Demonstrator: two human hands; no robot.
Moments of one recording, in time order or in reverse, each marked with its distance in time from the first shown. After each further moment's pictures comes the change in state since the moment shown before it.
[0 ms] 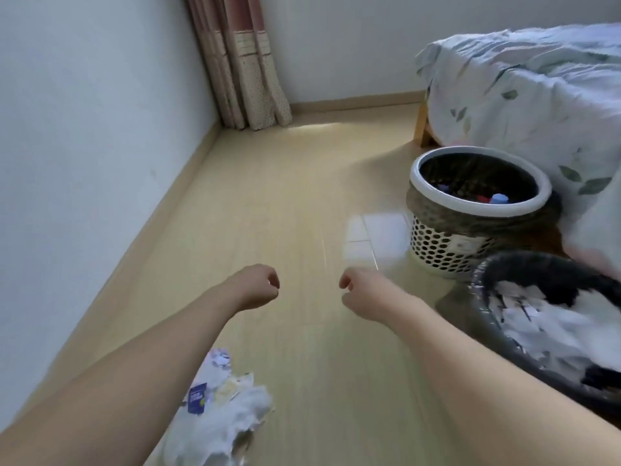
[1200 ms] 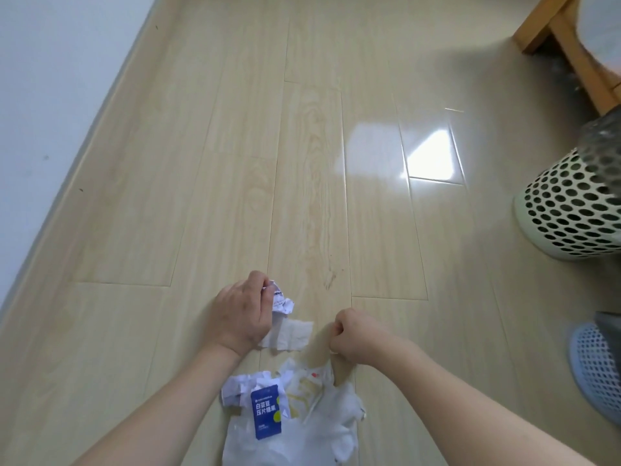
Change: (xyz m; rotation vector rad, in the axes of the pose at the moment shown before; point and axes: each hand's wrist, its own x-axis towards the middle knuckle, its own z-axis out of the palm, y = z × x) left_hand 0.088 -0.282 0.169 -0.278 0.561 0.212; right_hand 0.144 -0.111 0.250 -0.110 -0.533 0.313
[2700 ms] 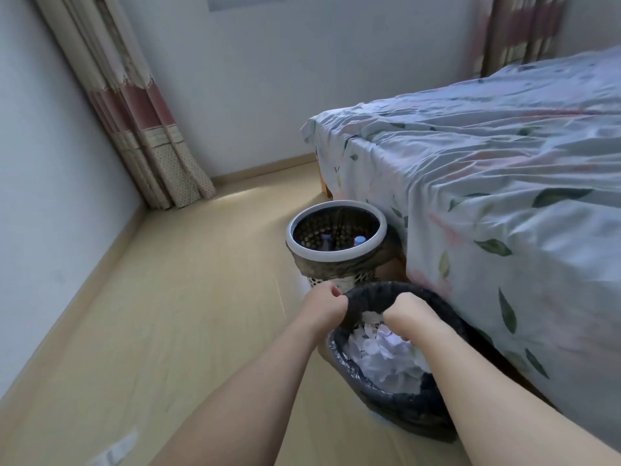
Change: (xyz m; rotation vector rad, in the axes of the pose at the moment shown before) left_hand 0.044 0.635 0.071 -0.214 -0.451 -0.095; right_hand -0.281 0.452 -0.198 0.545 0.578 0.211
